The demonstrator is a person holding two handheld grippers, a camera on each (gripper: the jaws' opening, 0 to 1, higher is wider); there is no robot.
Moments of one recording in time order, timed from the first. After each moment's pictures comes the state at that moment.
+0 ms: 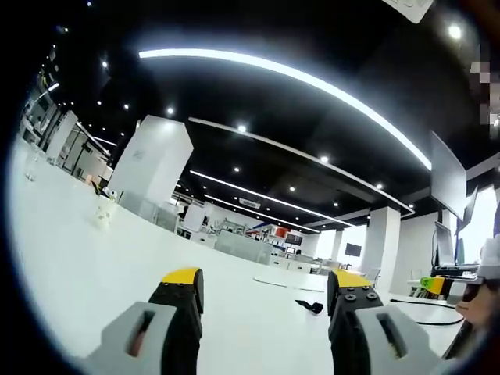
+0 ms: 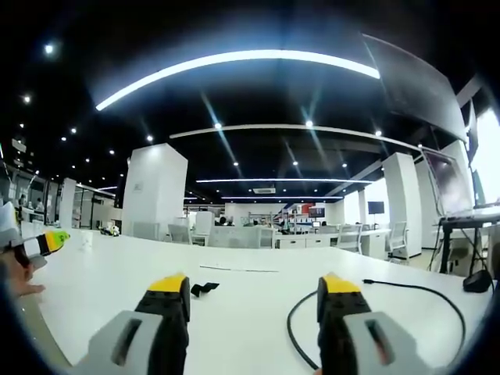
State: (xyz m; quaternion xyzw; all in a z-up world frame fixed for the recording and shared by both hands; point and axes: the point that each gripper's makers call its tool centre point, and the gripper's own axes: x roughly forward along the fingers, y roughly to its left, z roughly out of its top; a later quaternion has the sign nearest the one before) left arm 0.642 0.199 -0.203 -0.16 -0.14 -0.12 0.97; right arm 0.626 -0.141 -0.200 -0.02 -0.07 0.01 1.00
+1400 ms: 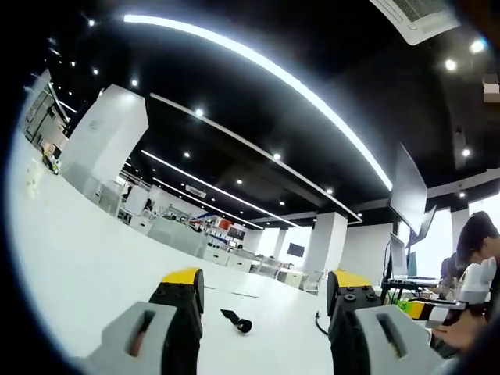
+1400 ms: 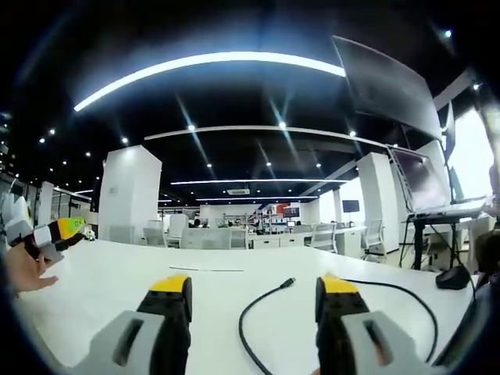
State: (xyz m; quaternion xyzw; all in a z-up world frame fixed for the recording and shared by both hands) left arm 0.694 0.088 -0.165 -0.20 -0.14 -0.29 0.93; right arm 0.607 -0.202 -0.202 0.00 -0.08 -0.07 0.99
